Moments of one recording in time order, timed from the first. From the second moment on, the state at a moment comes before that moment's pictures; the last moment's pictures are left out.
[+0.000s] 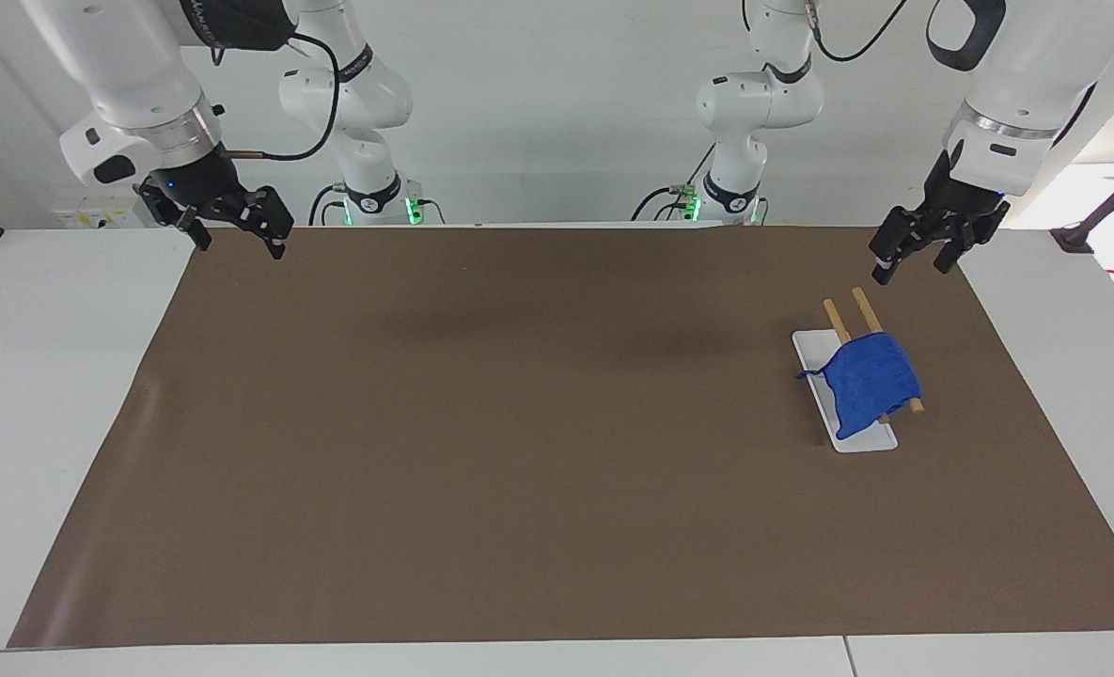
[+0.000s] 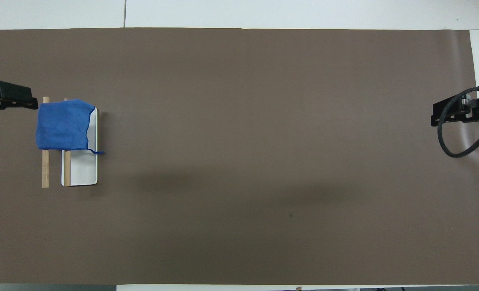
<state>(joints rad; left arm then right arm) 0.02 -0.04 -0.05 -1.61 -0.03 1.62 -0.07 -0.05 0.00 0.07 -1.54 -0.04 1.48 0.16</state>
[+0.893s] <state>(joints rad) 0.03 -0.04 -0.07 -1.60 0.00 1.49 0.09 -0.01 0.00 0.03 -1.54 -0.04 1.48 0.16</state>
